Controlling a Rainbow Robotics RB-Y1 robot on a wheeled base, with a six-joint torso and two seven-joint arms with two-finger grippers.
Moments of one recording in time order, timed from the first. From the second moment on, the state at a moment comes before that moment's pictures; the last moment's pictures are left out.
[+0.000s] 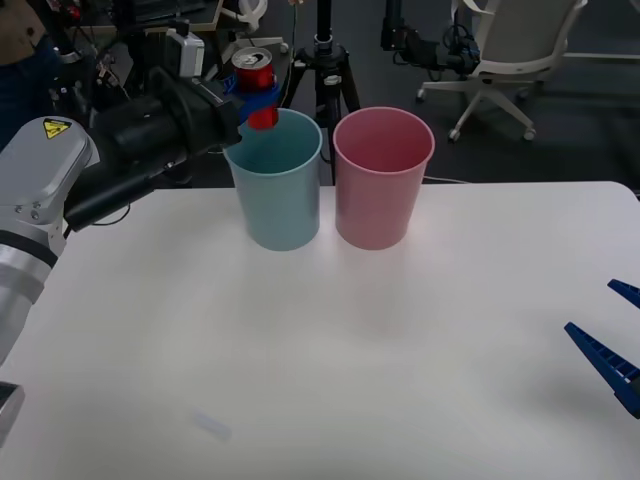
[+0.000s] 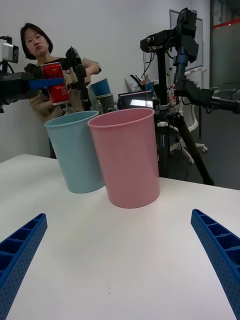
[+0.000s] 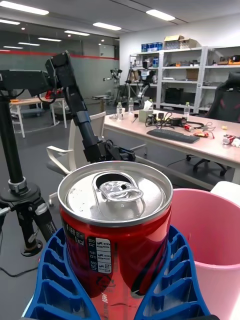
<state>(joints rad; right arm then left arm) 0.35 -0.40 -0.52 -1.66 0.96 -1.22 0.00 -0.73 0.49 -0.15 -1.17 -1.21 -0.66 0.22</state>
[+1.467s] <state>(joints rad) 0.35 -0.40 -0.52 -1.66 0.96 -1.22 0.00 -0.75 0.46 -0.15 -1.13 -1.22 -0.62 0.22</state>
